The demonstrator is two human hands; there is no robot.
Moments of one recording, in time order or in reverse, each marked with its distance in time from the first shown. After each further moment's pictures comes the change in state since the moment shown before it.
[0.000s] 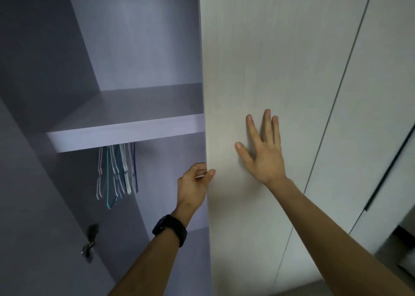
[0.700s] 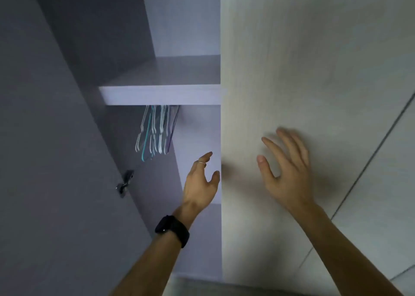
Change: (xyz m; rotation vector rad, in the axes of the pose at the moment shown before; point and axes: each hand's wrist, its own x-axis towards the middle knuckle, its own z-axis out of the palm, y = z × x) left_hand -0.098 -0.037 0.013 0.448 0.231 -0.166; right_hand -0.082 0.026 0.008 0.305 -0.015 -0.278
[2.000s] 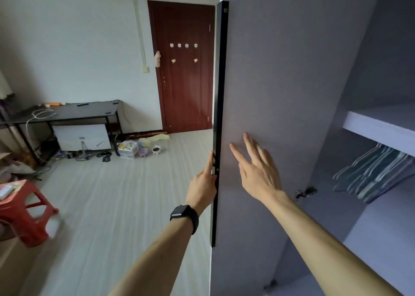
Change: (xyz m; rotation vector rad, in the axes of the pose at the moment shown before) left_hand -0.216 -0.054 -0.273 0.553 0.794 -0.468; right_hand 0.015 -0.381 0.136 0.502 -0.502 -0.835
